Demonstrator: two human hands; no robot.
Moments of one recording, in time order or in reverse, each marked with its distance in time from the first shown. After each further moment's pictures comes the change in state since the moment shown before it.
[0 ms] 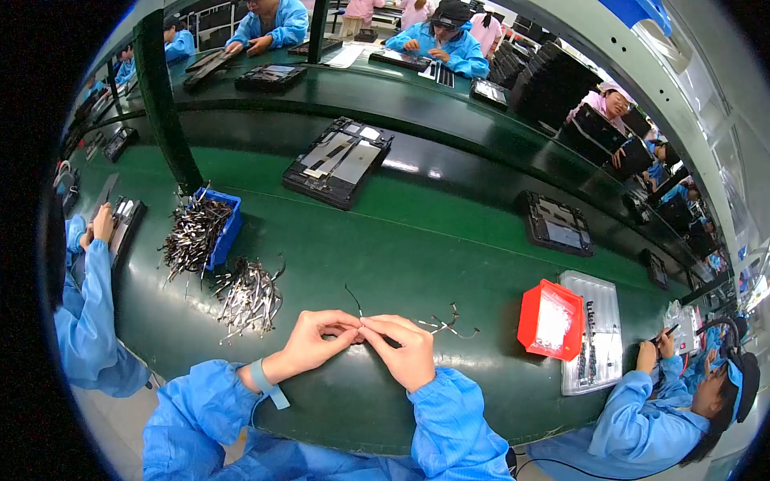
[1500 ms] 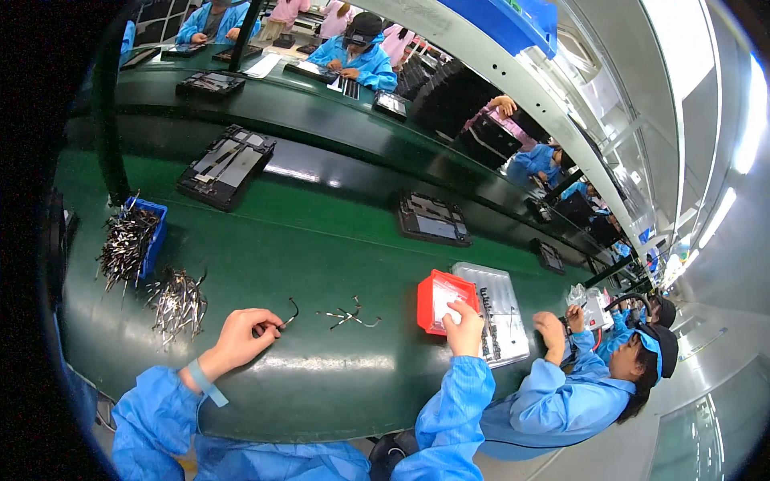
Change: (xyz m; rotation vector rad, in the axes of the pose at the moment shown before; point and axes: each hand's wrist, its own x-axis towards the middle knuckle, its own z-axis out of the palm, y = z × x) left_hand 0.003 0.000 0.001 0.403 -0.008 0.074; right_hand -0.052 0.071 -0.228 -0.911 0.349 0.202
